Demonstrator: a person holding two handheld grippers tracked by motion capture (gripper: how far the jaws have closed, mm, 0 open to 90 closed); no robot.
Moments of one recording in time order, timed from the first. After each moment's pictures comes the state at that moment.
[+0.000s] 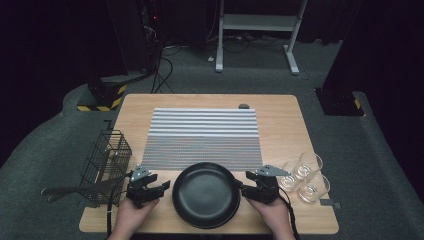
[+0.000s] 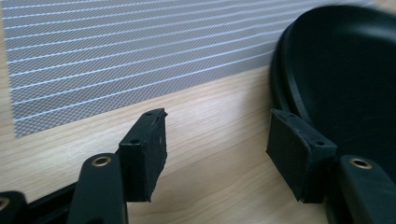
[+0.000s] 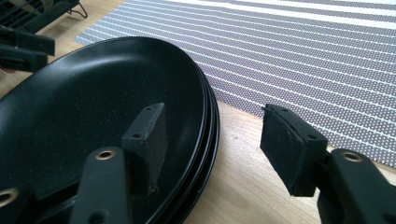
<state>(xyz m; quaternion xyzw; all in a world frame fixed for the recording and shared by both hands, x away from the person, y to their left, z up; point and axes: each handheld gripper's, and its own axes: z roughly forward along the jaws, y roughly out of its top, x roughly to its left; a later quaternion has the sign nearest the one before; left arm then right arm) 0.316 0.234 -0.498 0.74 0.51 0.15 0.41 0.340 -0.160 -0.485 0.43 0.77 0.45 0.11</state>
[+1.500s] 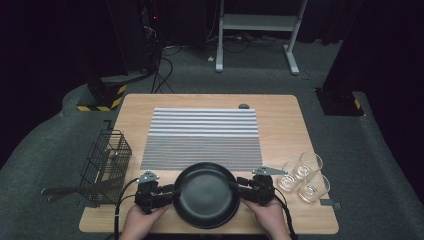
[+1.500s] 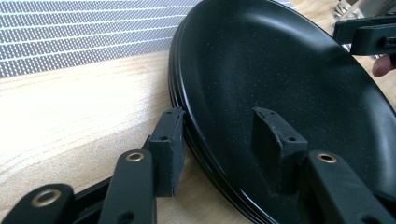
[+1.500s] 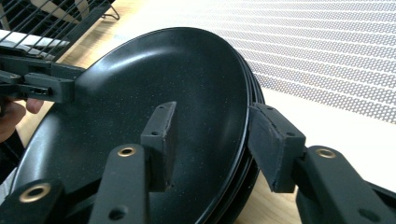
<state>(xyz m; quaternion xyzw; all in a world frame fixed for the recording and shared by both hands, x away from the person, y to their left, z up) 0.303 0.208 -0.494 0.75 0.50 0.05 0.43 0.341 -0.153 -0.492 0.45 0.76 0.47 0.02</state>
